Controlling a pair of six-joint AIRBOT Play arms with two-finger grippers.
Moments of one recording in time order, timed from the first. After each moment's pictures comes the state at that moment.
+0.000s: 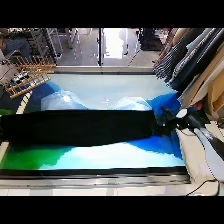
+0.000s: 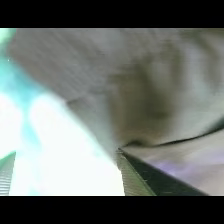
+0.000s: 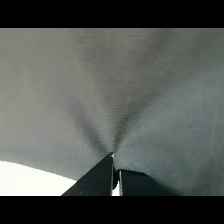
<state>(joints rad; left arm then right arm) 0.79 -1.76 1.55 1.44 -1.32 -1.52 -0.18 -1.54 1.09 -1.06 1.24 1.32</state>
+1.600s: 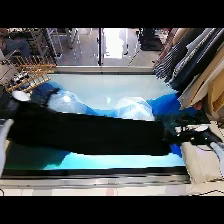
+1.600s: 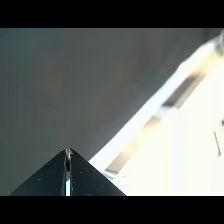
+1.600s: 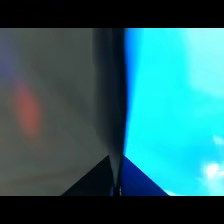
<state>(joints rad) 0.04 -1.61 1.46 0.84 -1.48 -0.89 -0.47 -1.47 0.91 -0.88 1.11 1.07</state>
